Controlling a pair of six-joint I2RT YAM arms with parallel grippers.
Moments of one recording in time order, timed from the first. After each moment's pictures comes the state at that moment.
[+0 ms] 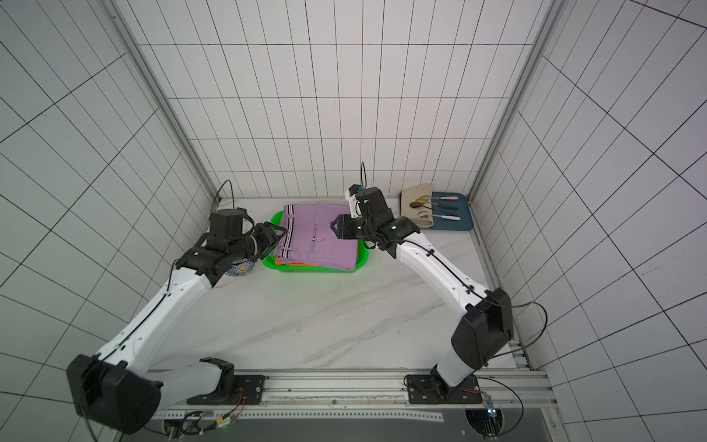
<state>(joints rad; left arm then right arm) -0.25 1.28 1.07 -0.46 0.31 -0.95 0.70 1.65 1.48 -0.50 -0.23 0.50</state>
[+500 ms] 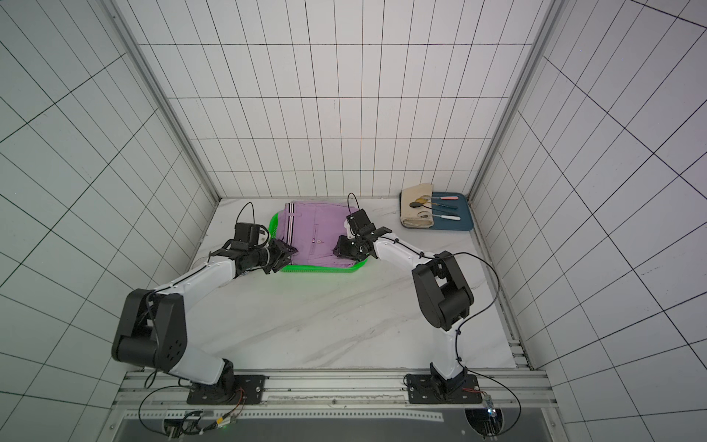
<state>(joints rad) -0.15 1.49 0.92 -0.27 0.49 -0.98 0.67 1.92 1.43 -0.41 -0.31 0.59</state>
